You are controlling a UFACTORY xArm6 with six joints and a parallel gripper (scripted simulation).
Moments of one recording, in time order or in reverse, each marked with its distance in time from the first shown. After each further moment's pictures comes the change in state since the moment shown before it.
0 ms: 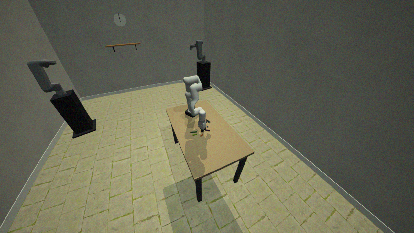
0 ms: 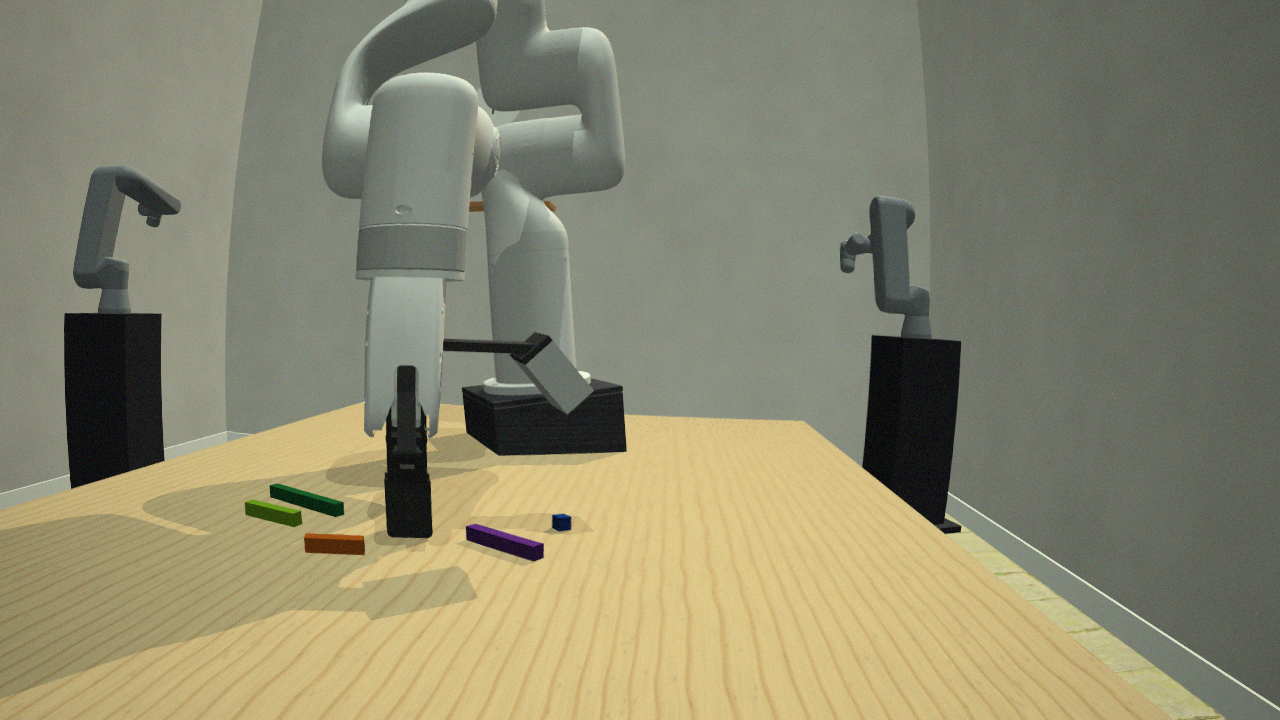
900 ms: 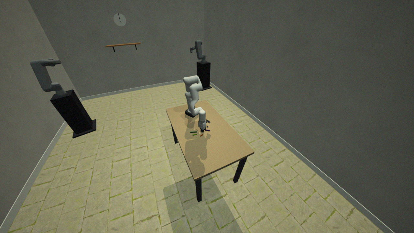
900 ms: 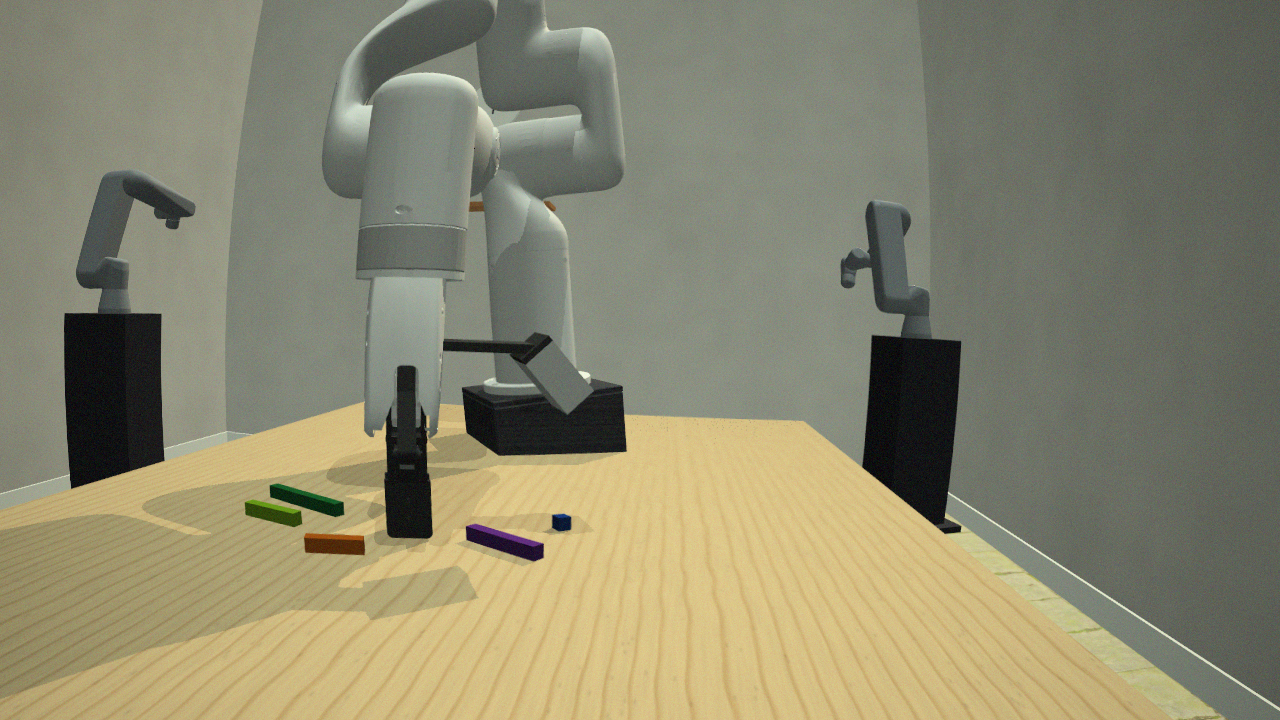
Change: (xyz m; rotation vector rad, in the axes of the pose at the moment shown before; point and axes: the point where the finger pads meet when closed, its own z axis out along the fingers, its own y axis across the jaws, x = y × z) arm 0.000 0.000 0.000 0.000 0.000 0.000
